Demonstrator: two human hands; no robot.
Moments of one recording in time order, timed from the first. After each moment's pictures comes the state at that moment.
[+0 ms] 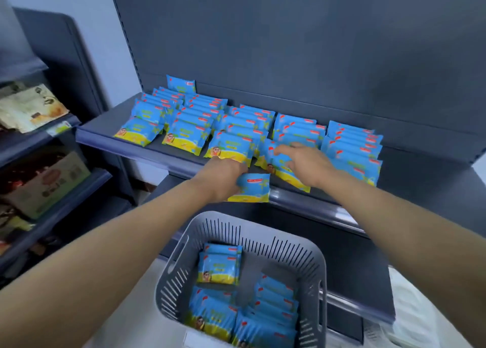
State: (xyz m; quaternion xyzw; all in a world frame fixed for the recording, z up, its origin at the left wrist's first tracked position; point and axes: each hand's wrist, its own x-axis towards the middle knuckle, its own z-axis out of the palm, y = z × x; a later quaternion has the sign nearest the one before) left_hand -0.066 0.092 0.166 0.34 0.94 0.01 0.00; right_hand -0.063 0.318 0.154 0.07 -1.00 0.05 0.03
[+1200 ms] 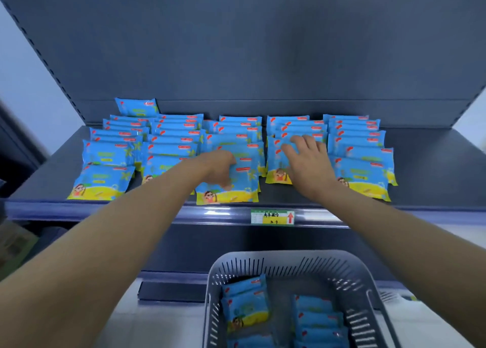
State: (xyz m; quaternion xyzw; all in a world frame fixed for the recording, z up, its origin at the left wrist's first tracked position) left_hand -0.238 0.094 0.165 0.40 0.90 -0.02 0.15; right_hand -0.118 0.277 0.130 -0.10 -0.98 -0.11 0.13
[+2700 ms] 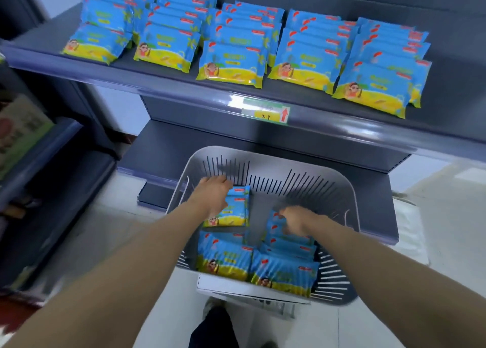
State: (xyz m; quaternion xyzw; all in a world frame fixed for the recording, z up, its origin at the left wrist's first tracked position) left_hand -0.046 0.037 -0.086 0.34 0.93 -0.02 0.14; right_hand 0.044 0.255 -0.105 -0.03 -0.92 0.07 -0.39
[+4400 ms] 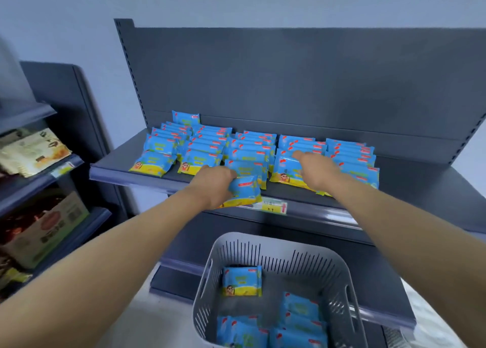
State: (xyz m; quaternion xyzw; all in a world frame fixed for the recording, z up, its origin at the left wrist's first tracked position) left_hand -0.084 0.021 0.190 0.34 0.94 -0.02 -0.06; right_hand -0.043 0.267 0.194 -0.07 -1.00 -0.04 0.03
